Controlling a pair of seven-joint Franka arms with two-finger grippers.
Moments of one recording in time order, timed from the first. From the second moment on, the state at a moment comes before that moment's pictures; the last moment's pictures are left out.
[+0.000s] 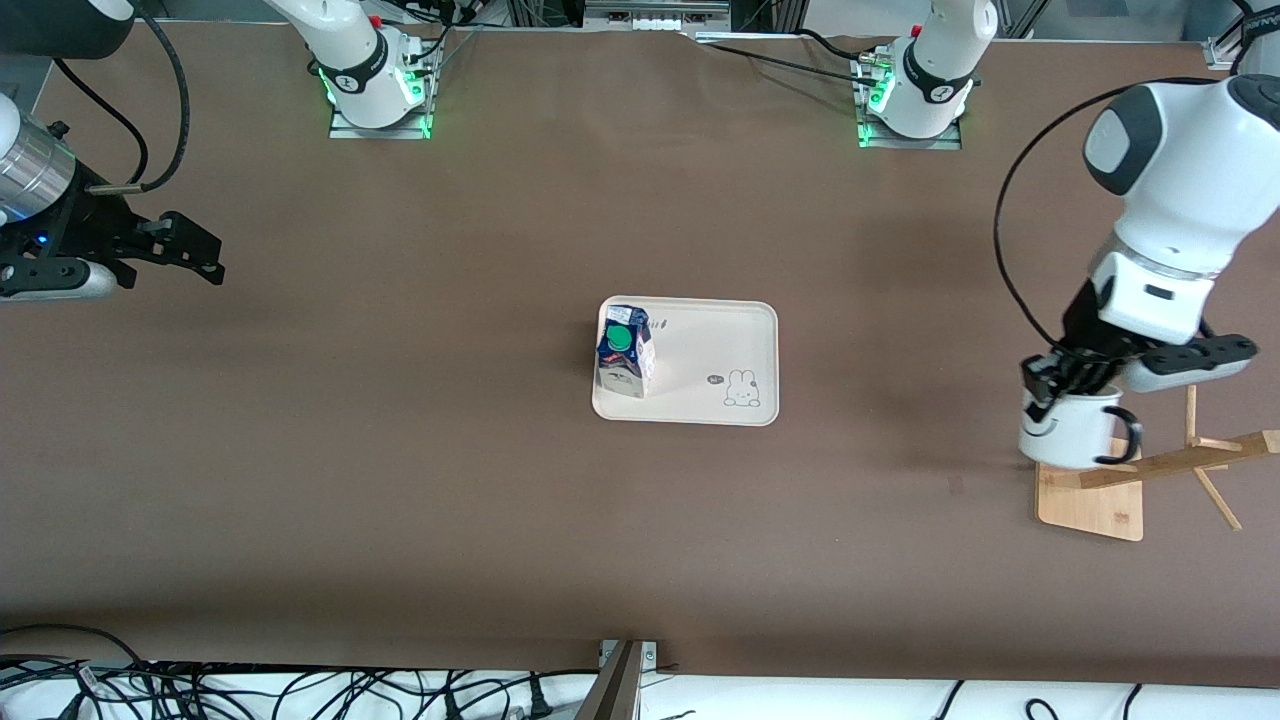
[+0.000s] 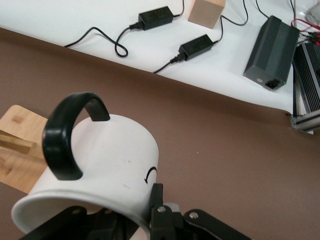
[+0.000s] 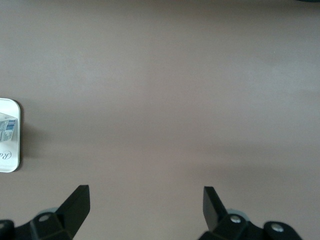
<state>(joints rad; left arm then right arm) 0.28 0.09 -0.39 -1.94 0.01 2.46 -0.38 0.12 0.06 -0.04 -1.59 -0.01 1.68 0.02</state>
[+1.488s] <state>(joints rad) 0.01 0.46 -0.45 -1.54 -0.13 1.83 -0.33 0.12 0.06 -0.04 -1.59 -0.01 1.68 0.02</state>
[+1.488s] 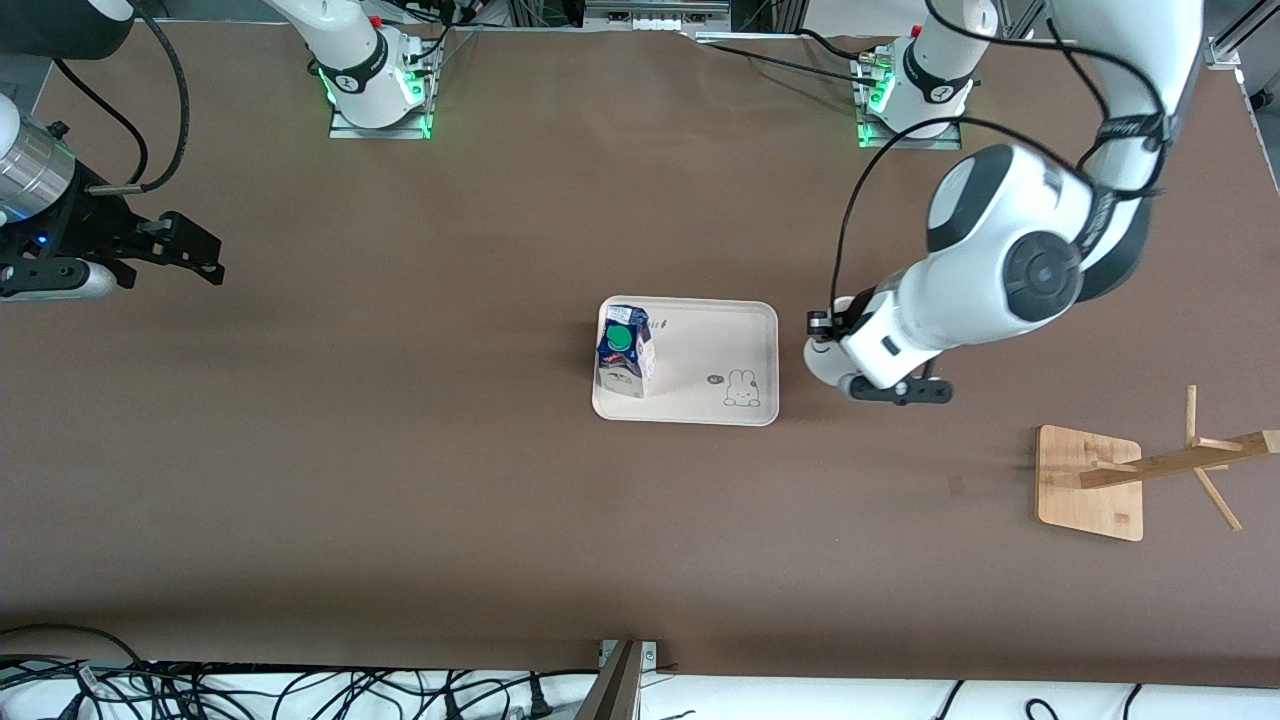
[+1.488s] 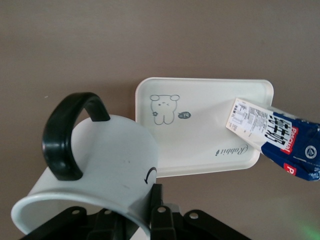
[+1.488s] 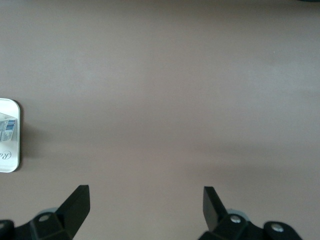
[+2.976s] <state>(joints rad) -0.35 0.77 -0.26 -1.43 -0.08 1.83 -0.51 0.12 0.06 -0.04 -1.59 -0.01 1.68 0.02</state>
